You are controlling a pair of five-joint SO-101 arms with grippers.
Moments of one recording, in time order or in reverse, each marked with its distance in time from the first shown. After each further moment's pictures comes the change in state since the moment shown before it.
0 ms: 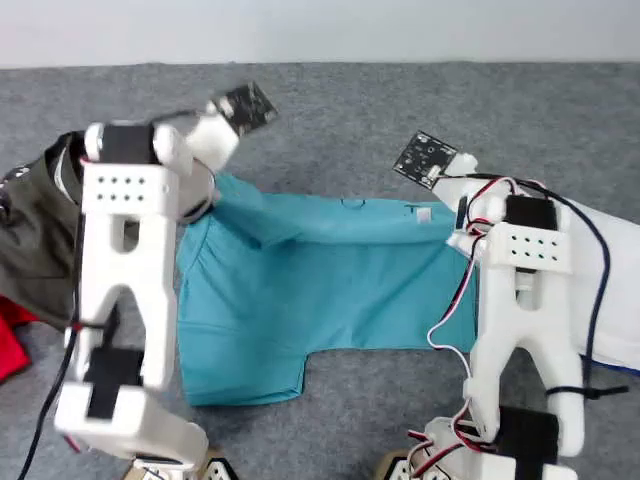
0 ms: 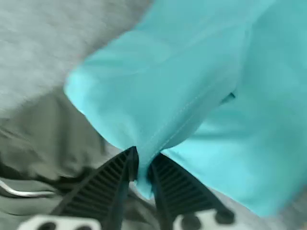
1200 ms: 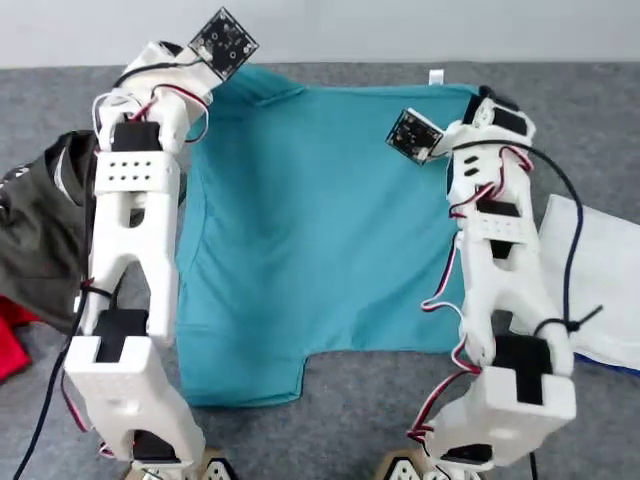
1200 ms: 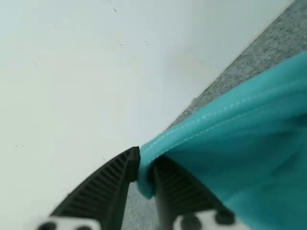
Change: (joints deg) left arm -4.5 18.7 -11.3 -59.0 0.2; right arm -1.5 22.4 0.6 -79.6 11.3
